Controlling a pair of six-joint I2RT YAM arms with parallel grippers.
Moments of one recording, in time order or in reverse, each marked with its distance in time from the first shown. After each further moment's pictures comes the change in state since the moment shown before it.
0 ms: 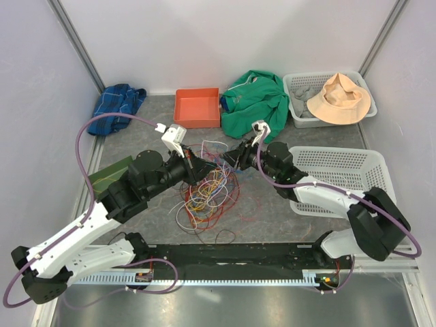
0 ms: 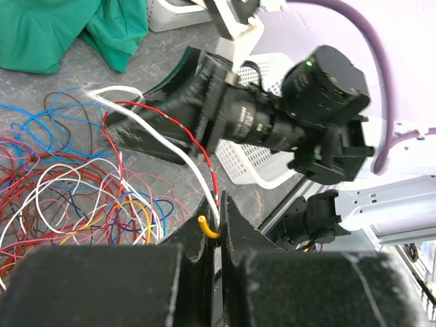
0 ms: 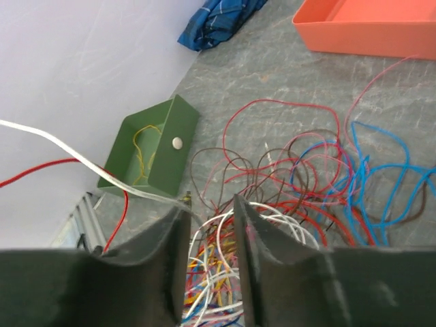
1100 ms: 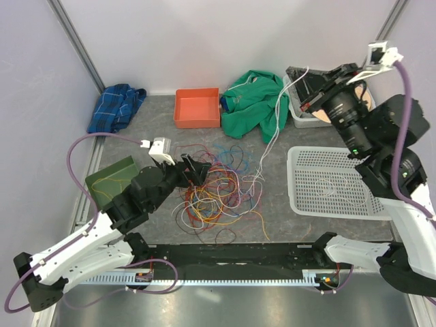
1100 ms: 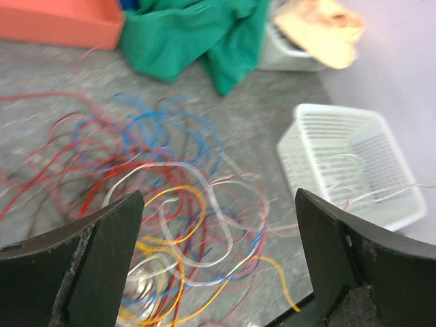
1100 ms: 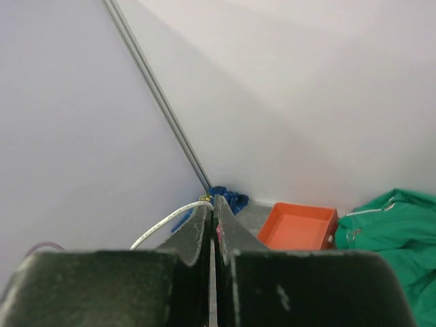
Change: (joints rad) left arm 0.001 -0.109 -0.217 0.056 -0.367 -0.044; right arm 0.002 -0.276 1.056 -0.937 0.397 -0.246
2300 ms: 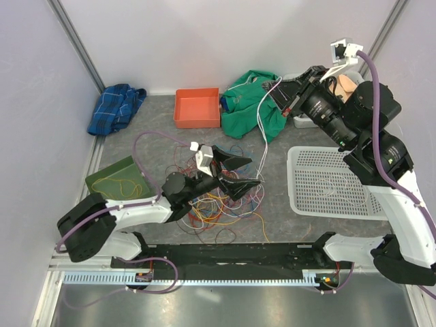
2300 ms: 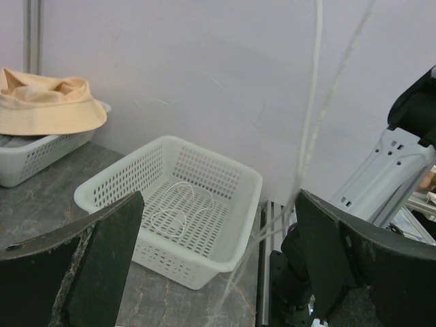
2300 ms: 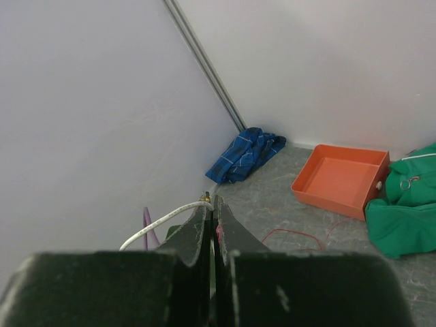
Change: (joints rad) left arm -0.073 0.586 -0.209 1.455 0.661 0.176; right arm 0.000 0.097 0.104 -0.161 -0.160 0.135
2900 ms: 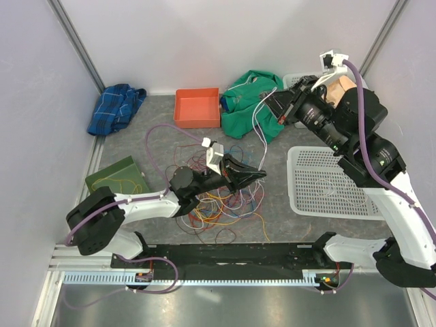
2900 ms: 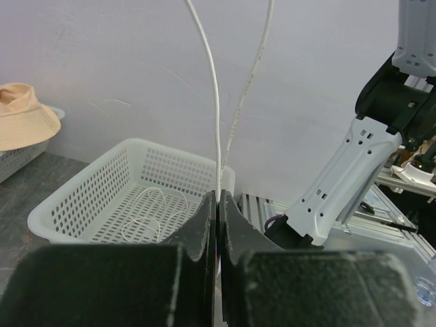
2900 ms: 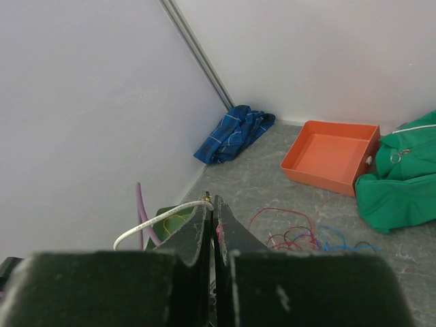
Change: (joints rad) left arm -0.011 0.115 0.118 0.023 0.137 -0.018; right arm 0.000 -0.036 -0.108 -0.002 0.002 -0.002
